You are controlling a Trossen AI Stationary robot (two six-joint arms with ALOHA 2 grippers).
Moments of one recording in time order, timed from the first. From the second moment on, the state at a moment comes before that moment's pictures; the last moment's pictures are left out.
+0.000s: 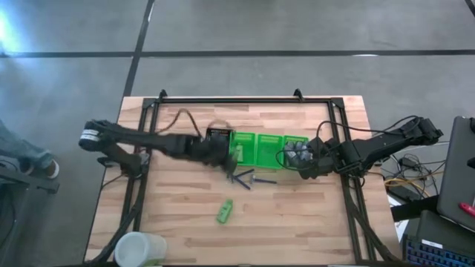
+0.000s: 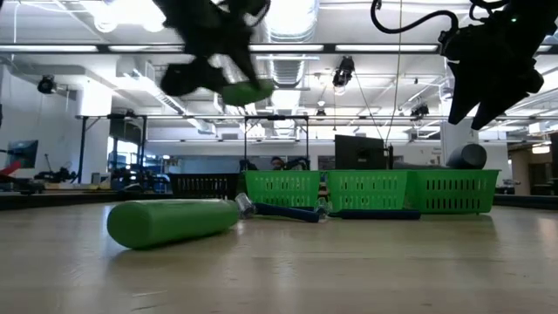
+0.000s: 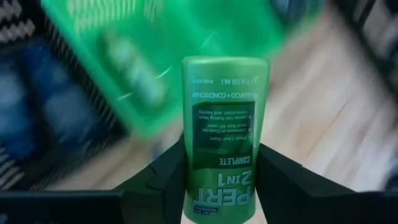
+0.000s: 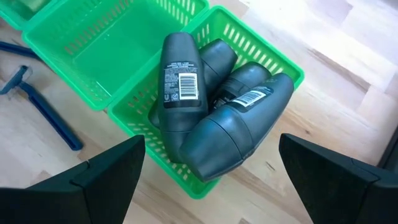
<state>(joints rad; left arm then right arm) -0.06 1.47 1.15 -0.51 -0.19 -0.99 0.28 1.07 0.79 -1.07 0.52 1.19</state>
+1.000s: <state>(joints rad) -0.15 1.50 1.16 -0.81 0.01 -1.04 0.28 1.07 0.79 -1.09 0.51 1.24</state>
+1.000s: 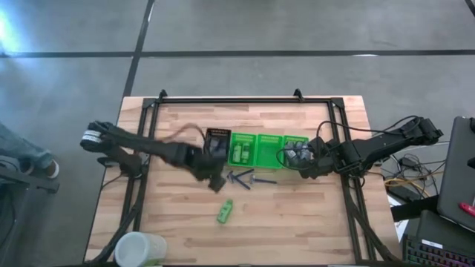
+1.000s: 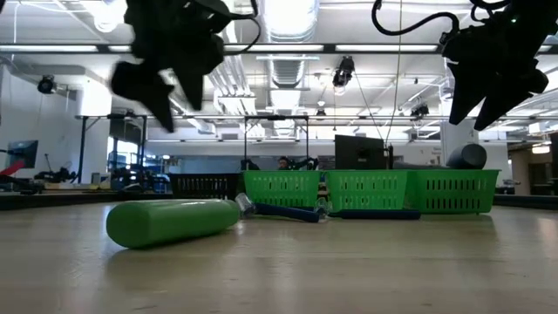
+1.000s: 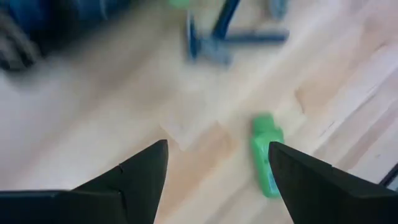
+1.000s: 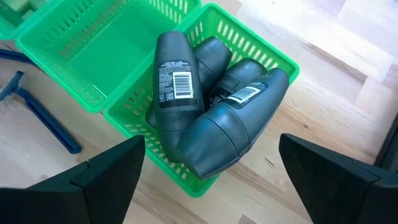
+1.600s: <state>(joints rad) -0.34 1.95 1.52 -0.95 0.00 -1.36 0.28 1.07 0.79 -1.10 0.47 1.12</state>
